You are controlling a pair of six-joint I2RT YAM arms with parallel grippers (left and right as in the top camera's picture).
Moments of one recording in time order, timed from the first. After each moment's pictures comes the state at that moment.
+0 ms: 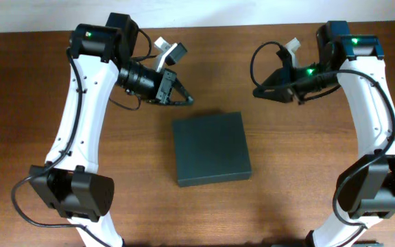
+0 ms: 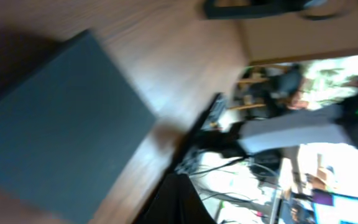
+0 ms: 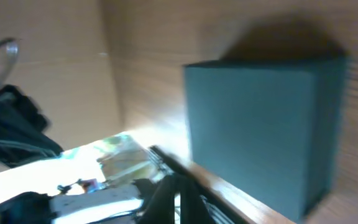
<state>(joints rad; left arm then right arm) -0.18 1.95 2.11 -1.69 0.91 0.28 -0.02 1.89 1.83 -1.45 -0.94 0.09</state>
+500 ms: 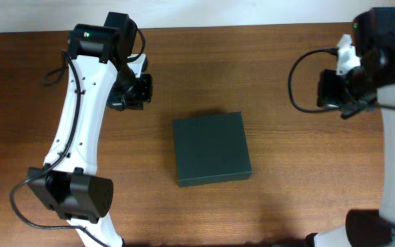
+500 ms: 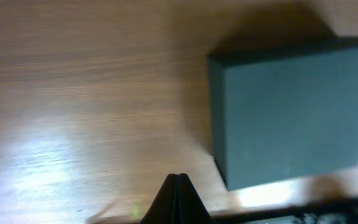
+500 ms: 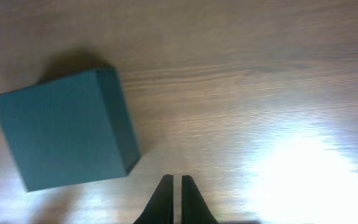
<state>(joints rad) -0.18 1.94 2.11 -1.68 0.10 -0.16 -0.02 1.65 2.06 -1.69 -0.07 0.15</state>
